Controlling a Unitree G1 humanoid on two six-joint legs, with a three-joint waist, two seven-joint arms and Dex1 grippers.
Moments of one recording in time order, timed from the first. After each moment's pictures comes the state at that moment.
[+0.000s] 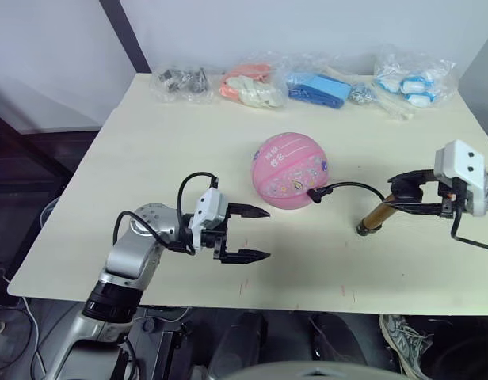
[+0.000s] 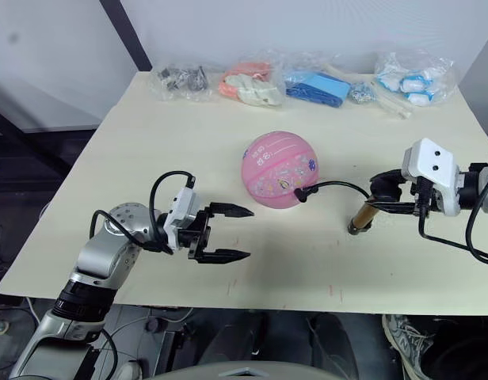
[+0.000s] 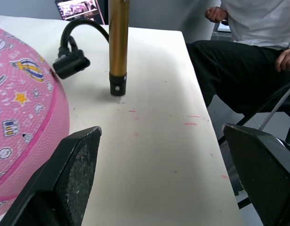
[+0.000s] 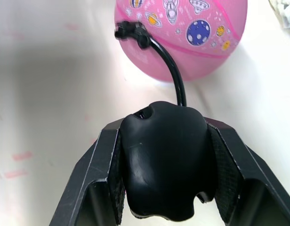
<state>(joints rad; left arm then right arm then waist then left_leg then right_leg) -0.31 0.62 -0.13 -0.11 -0.44 0.23 -1.35 -0.31 -1.14 -0.12 -0.24 0.43 0.41 1.20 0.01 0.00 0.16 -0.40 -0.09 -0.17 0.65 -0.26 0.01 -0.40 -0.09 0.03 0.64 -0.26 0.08</state>
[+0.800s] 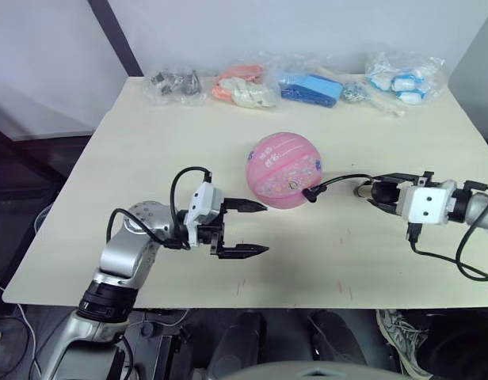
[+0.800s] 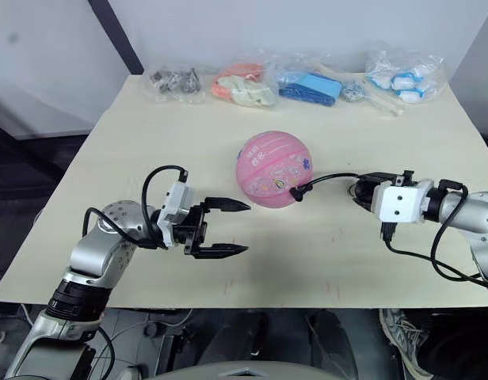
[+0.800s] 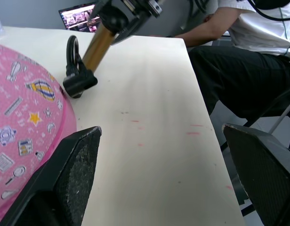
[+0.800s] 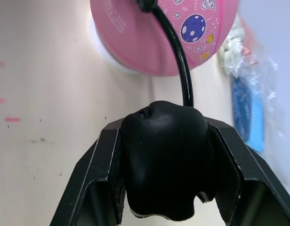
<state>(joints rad) -0.31 0.64 -0.09 -0.13 -0.49 0.25 -1.33 -0.17 -0.93 -0.04 -0.09 -0.06 -0.36 0.87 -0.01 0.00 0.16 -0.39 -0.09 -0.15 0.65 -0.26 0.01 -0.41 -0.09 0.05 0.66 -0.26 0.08</state>
